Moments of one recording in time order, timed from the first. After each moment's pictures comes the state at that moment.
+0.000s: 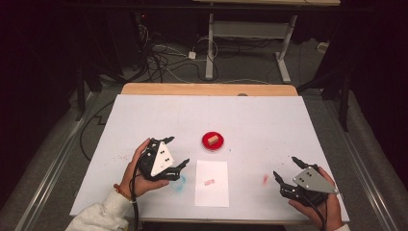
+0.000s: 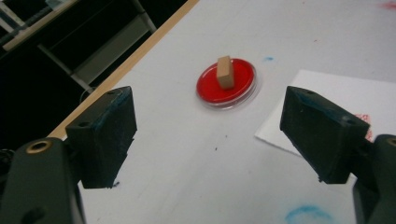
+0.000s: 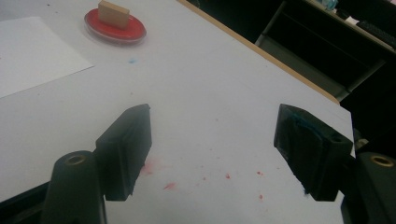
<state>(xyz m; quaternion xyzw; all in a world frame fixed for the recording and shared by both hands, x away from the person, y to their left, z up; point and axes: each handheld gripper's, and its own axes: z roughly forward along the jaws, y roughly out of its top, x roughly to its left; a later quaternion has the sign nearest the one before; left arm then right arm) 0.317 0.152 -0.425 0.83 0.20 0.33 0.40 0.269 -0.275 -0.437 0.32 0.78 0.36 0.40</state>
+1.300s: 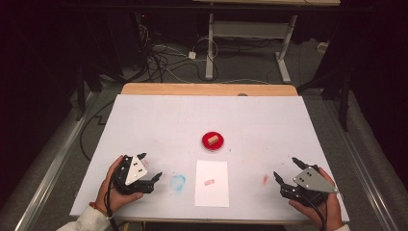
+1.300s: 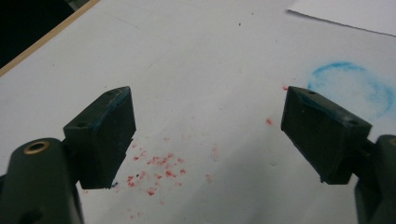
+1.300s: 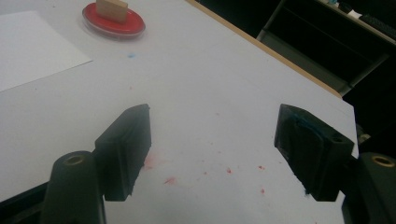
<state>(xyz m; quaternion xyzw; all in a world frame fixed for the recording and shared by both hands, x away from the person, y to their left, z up) 0.301 0.217 -0.472 0.85 0.28 0.29 0.34 0.271 -0.277 -0.440 0.32 0.78 0.36 0.39</state>
